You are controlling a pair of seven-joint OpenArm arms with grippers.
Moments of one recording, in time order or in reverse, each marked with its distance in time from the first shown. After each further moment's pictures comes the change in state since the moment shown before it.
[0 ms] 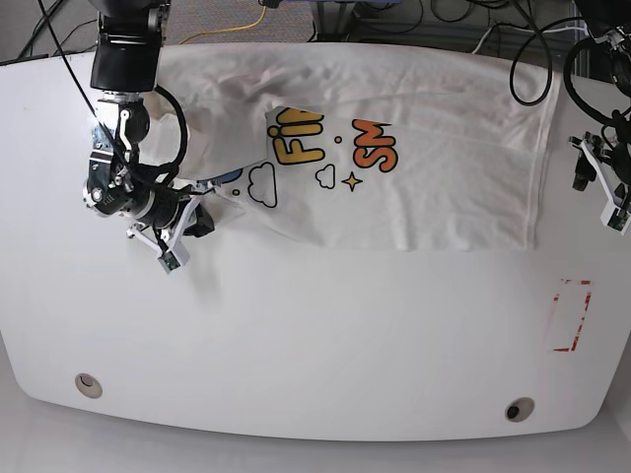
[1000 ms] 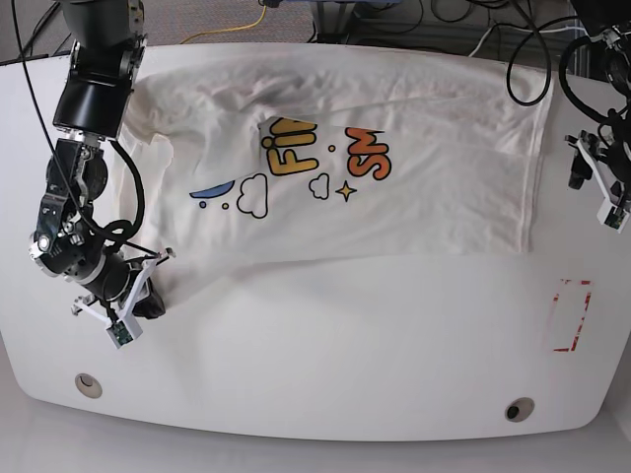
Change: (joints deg) left arm 0.0 1.2 0.1 -0.1 0.2 0.0 -0.1; right arm 11.6 5.7 3.1 6.9 0.1 0.4 -3.8
